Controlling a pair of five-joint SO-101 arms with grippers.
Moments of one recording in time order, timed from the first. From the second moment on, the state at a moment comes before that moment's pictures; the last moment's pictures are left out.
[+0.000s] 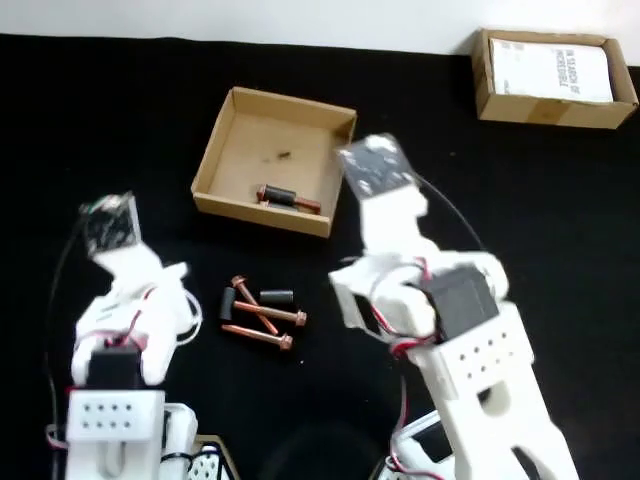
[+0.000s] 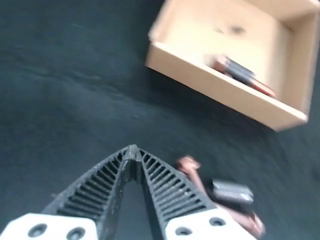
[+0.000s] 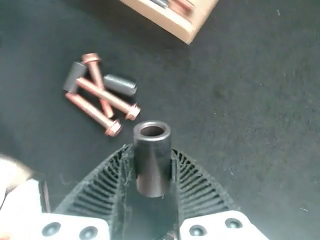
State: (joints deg) left arm -6.3 -72.0 69.7 53.1 15.6; right arm -31.5 -44.0 23.2 89.1 -4.4
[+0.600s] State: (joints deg) left arm 8.0 -19.3 38.0 62.7 35.7; right arm -20.0 -63.7 51.5 77.8 -4.5
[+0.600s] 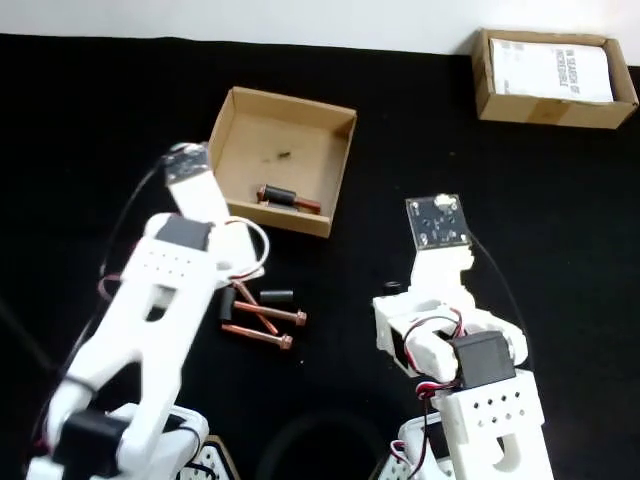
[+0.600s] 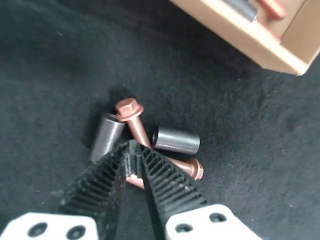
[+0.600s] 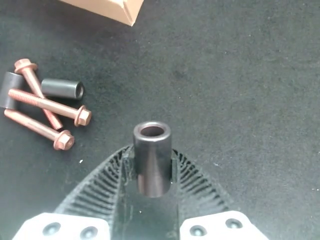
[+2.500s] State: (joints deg) left arm 3.4 -0.1 32.6 65.0 41.5; right arm -19.9 -63.7 51.6 74.5 -4.5
